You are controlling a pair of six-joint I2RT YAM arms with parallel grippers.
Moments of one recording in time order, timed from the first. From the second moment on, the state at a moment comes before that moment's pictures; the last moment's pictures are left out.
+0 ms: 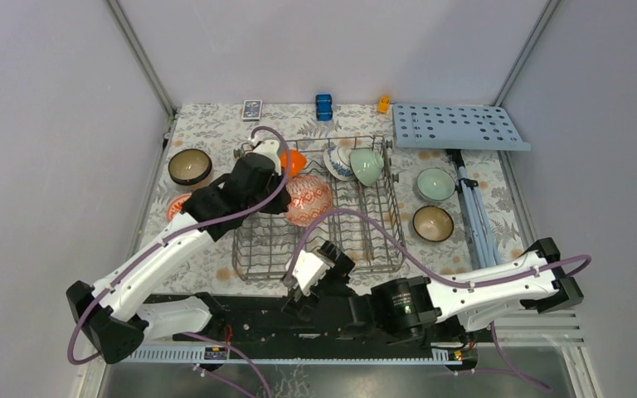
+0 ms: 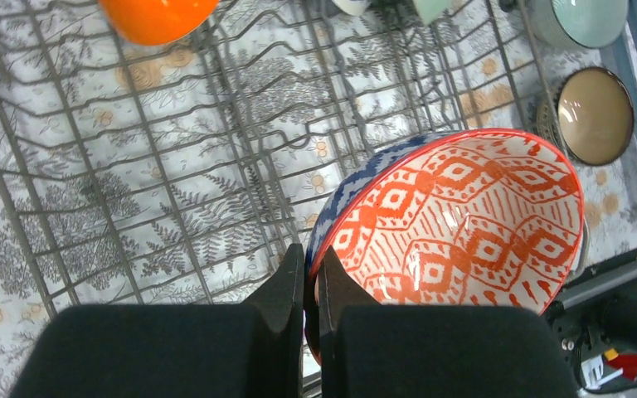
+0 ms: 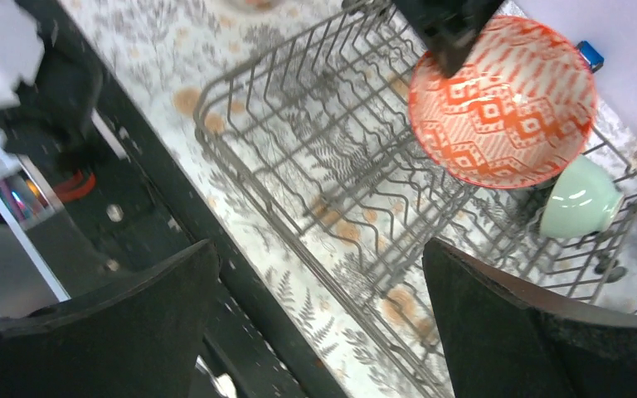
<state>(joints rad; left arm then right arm) -0.73 1.14 1.18 -0.71 -0.16 -0.48 1.77 1.33 1.23 -0.50 0.90 0.16</state>
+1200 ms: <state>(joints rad) -0.65 1.03 1.01 -0.81 -0.19 -0.94 1.09 1.51 1.39 -0.55 0.44 0.67</state>
